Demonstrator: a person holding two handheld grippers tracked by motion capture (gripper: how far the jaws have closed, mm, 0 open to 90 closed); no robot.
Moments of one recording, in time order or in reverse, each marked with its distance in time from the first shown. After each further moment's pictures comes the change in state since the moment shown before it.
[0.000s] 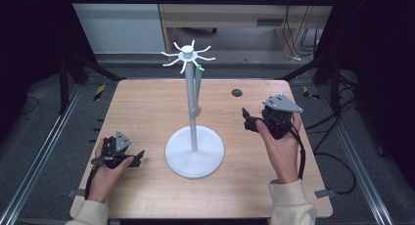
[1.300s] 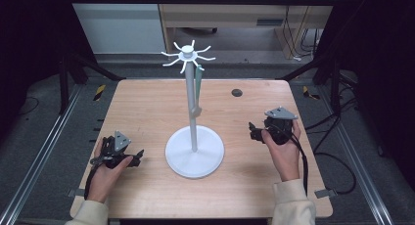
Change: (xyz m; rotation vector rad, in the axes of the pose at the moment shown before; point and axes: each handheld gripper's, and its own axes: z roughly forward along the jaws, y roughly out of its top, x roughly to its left) left arm 0.002 0.000 -0.001 -0.015 0.006 -0.006; right arm -0.023 -0.066 0.036 0.189 -0.024 0.020
